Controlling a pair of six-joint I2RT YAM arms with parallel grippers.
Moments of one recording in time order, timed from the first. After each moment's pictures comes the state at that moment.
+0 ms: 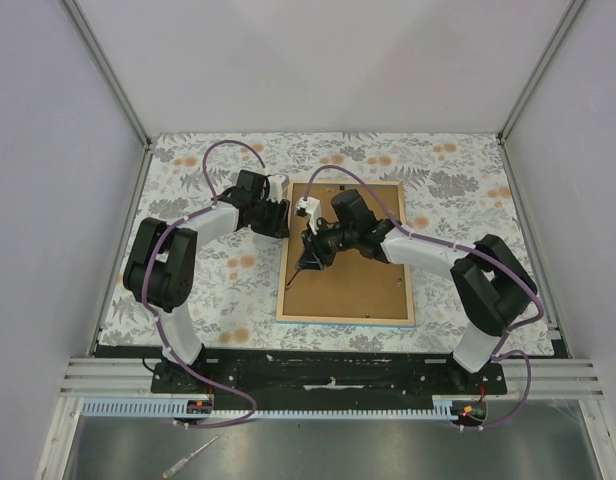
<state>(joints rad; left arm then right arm) -0.34 1.84 1.15 -0.26 0.29 -0.03 0.70 1.72 1.07 -0.01 -0.69 -0.03</state>
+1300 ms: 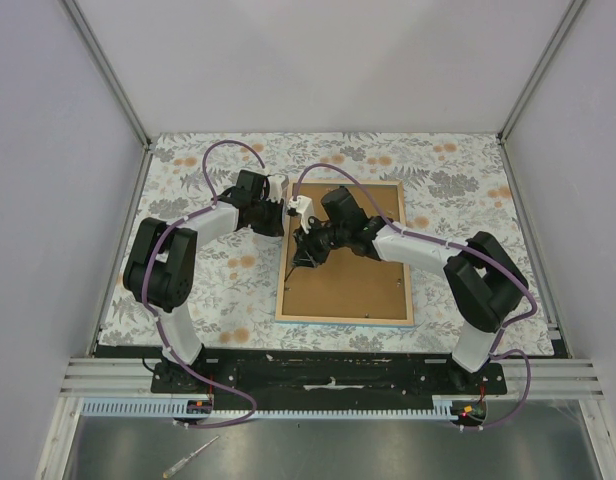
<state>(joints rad) -0.34 1.84 1.15 -0.26 0.29 -0.04 0.75 1.77 1.15 -0.06 -0.58 -0.06</state>
